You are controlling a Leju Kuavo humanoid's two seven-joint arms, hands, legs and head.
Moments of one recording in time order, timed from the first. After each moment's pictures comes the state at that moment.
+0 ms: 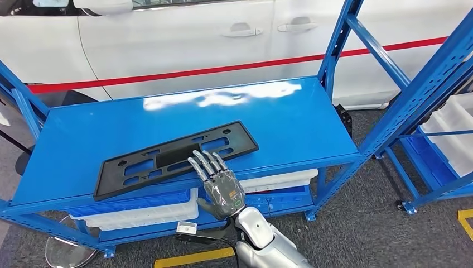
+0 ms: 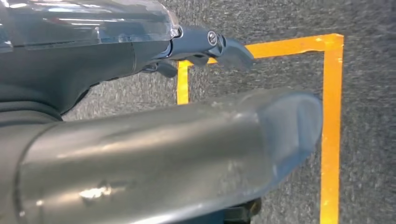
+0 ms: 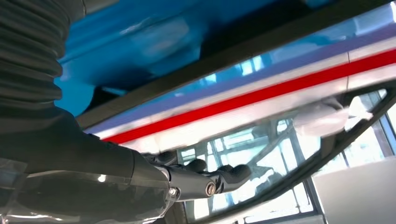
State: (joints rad) left arm -0.08 -0.26 0.78 -0.22 -0.74 0.29 -0.38; right arm -0.38 0.16 0.77 -0.96 1.19 -0.68 -0.03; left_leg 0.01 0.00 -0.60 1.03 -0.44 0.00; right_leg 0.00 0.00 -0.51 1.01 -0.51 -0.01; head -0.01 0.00
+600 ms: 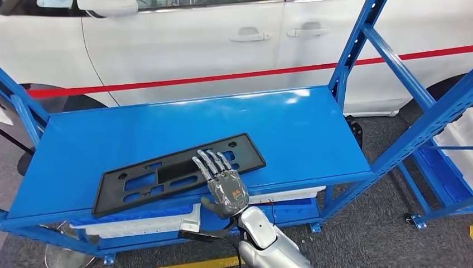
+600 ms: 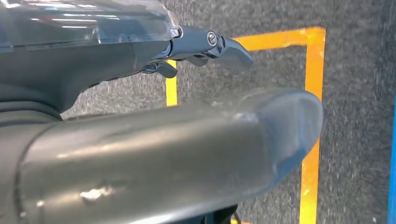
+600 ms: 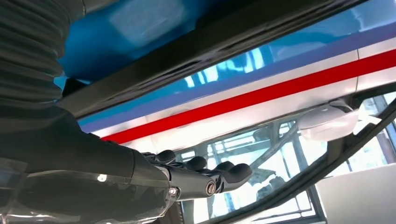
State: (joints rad) left arm -0.09 -0.26 0.78 -0.22 -0.75 0.26 -0.38; right arm -0.38 0.17 0.75 -0.96 1.21 -0.67 -0.03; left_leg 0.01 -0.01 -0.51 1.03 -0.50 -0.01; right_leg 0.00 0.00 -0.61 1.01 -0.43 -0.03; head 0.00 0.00
